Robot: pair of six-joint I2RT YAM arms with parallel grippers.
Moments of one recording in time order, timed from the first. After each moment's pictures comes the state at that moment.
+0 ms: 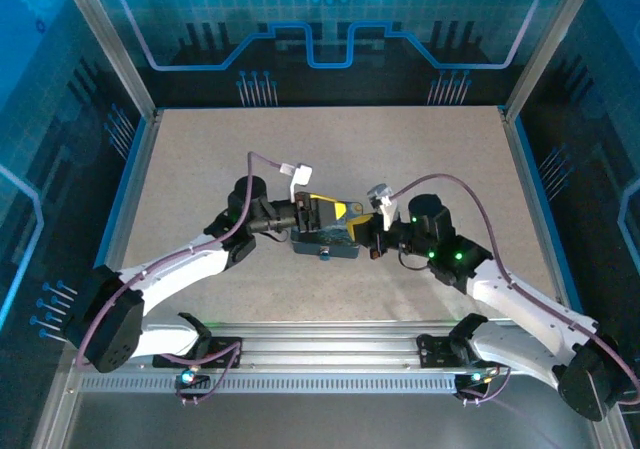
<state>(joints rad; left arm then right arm) -0.59 1.29 0.71 0.48 0.68 -0.79 0.64 0.97 0.66 -0.07 -0.39 0.25</state>
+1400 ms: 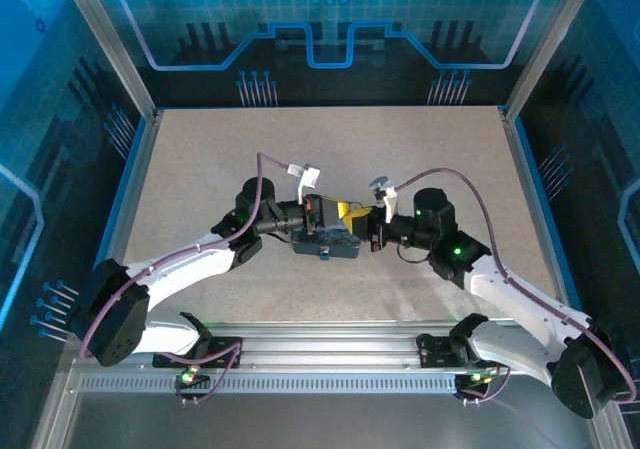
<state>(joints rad) -0.62 1.32 0.72 0.51 0.64 -0.74 0.59 1.00 0.64 0.05 -0.52 0.35</state>
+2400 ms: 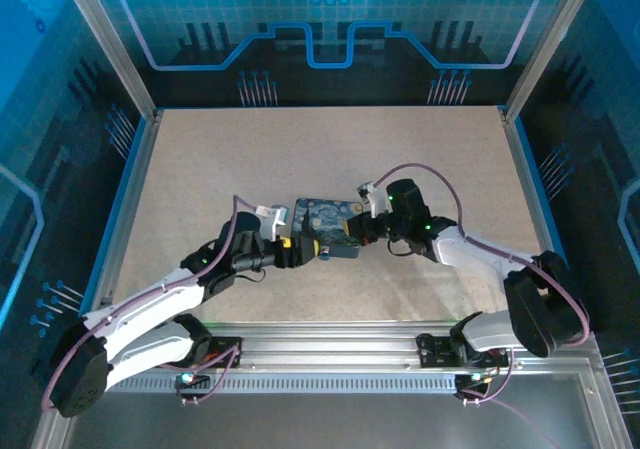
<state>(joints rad) -0.62 1.00 0.46 -0.01 0.34 -0.73 0.51 1.39 0.70 0.01 -0.50 0.33</state>
